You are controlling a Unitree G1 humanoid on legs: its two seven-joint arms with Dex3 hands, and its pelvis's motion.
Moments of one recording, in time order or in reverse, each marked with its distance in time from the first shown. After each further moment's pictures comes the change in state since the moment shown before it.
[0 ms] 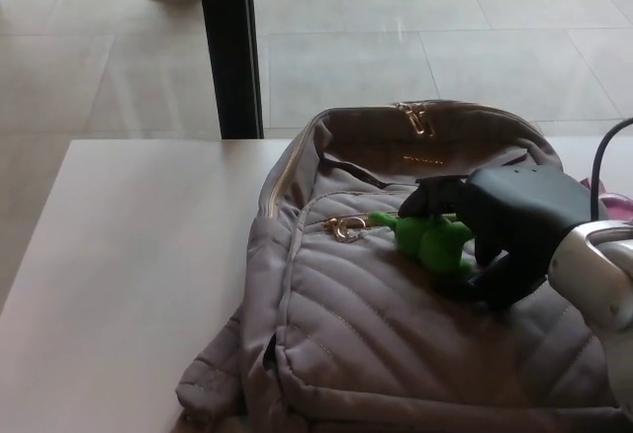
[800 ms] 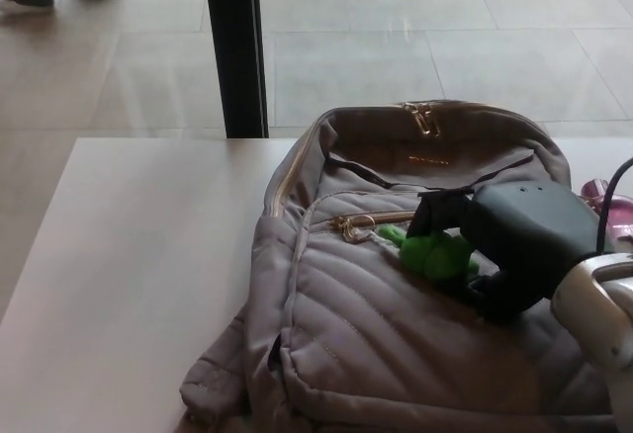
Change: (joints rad) left_arm 0.014 -0.005 -0.004 0.003 -0.014 -0.035 0.001; right_arm 0.118 0.048 -0.062 0.017 -0.062 -0.132 -0.174
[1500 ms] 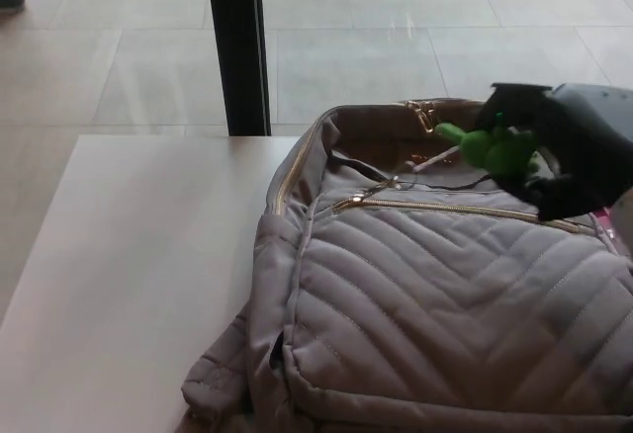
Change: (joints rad) left_arm 0.003 -0.003 0.004 0.012 -0.004 -0.004 0.035; right_arm -0.136 -0.030 -0.241 0.168 0.014 -0.058 -0.060
